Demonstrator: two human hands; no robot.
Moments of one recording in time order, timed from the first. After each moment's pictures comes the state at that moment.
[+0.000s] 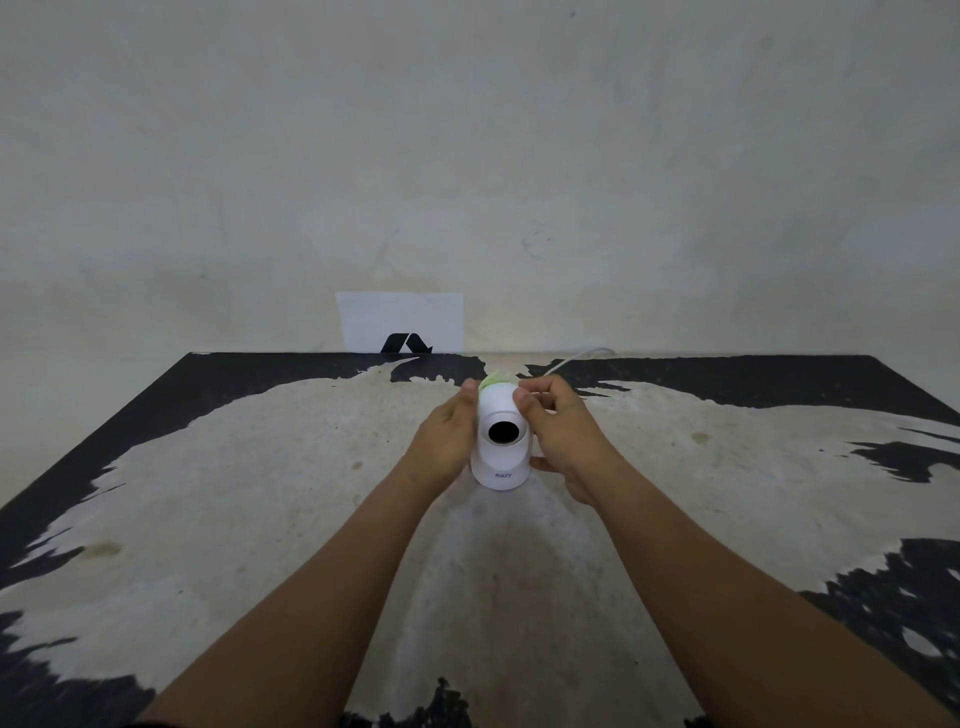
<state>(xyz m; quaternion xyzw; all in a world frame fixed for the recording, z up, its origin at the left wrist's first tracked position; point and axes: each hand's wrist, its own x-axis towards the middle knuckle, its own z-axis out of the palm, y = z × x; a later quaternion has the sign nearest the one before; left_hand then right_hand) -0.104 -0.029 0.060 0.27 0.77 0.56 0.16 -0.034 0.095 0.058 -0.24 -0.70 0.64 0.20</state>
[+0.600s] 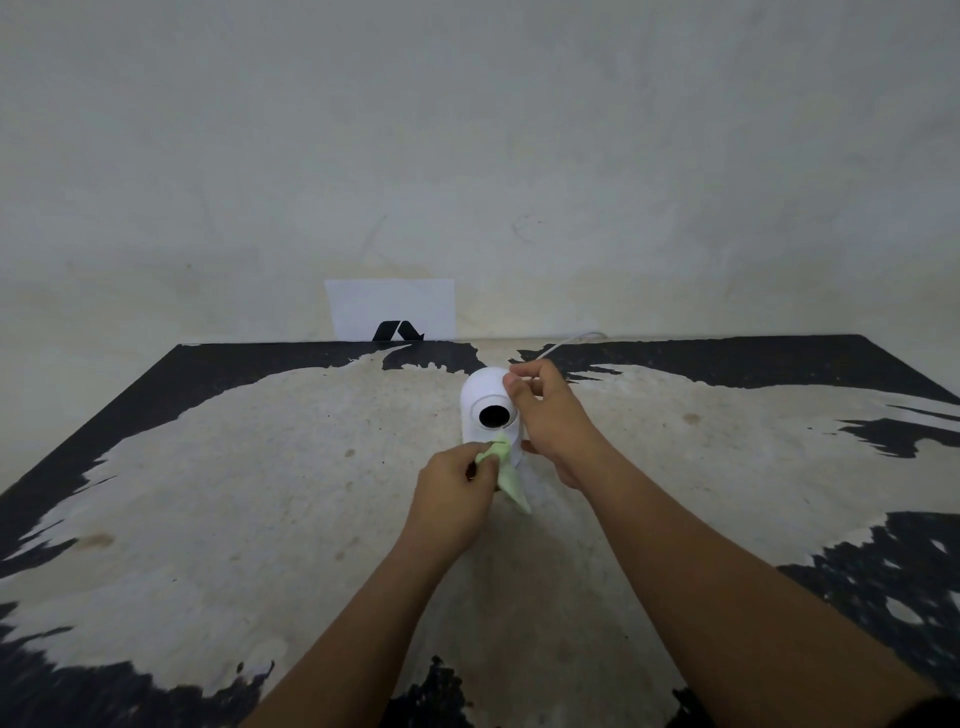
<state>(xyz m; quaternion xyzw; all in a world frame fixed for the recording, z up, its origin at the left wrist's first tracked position) -0.051 -0.042 0.020 0.29 0.81 0.51 0.06 -0.033 0.095 0.054 -0.22 -0.73 0.61 0.21</state>
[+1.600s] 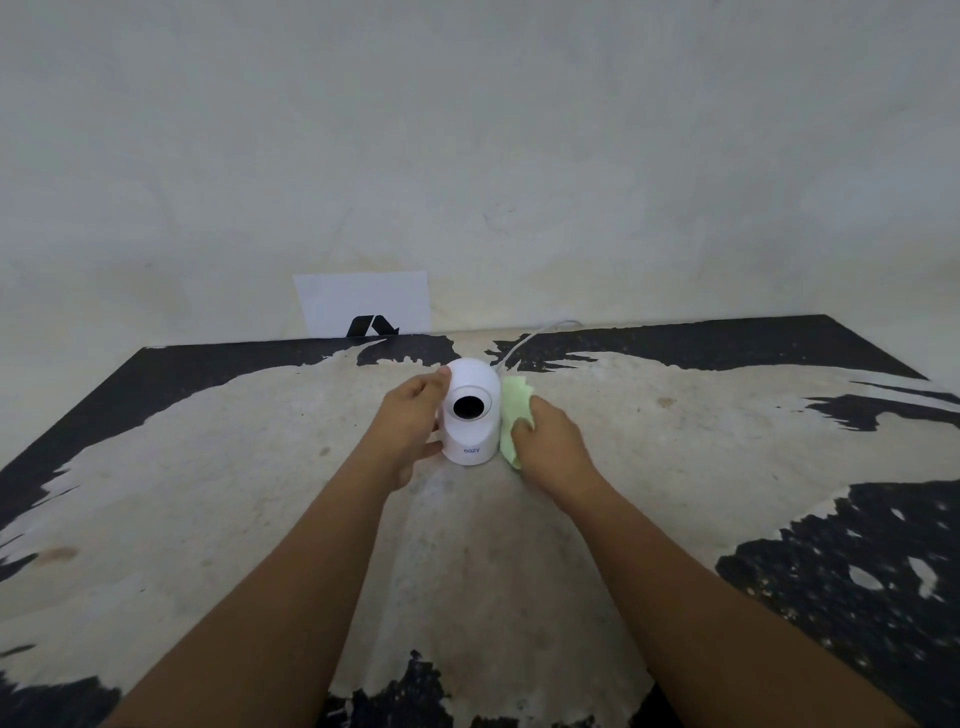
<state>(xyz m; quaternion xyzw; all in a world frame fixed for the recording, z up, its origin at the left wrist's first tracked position) -0.105 -0.024 0.055 0.13 0.70 0.64 0.27 -0.001 0.094 0.029 -0.30 -0.84 0.41 0.20</state>
